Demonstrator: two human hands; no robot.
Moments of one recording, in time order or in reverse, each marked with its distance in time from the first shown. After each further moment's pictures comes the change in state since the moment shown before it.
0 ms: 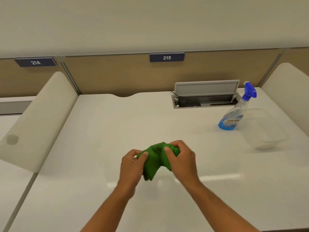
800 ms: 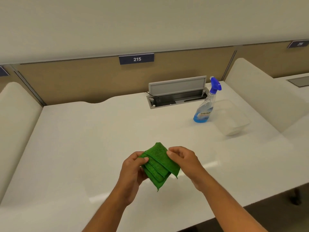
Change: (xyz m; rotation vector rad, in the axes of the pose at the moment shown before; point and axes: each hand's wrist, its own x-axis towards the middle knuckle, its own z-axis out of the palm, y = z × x) left_hand -0.003 -0.001 0.033 -0.287 -0.455 -0.094; right_hand -0.006 0.035 -0.069 0.298 -0.200 0.354
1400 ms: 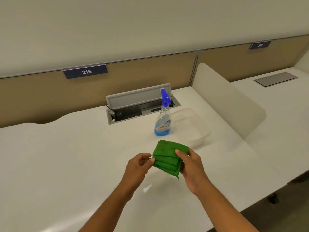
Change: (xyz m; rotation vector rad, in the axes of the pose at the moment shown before) left_hand 0.124 -0.049 0.199 0.529 -0.061 0.031; right_hand 0.063 0.017 -0.205 0.553 0.281 0.031
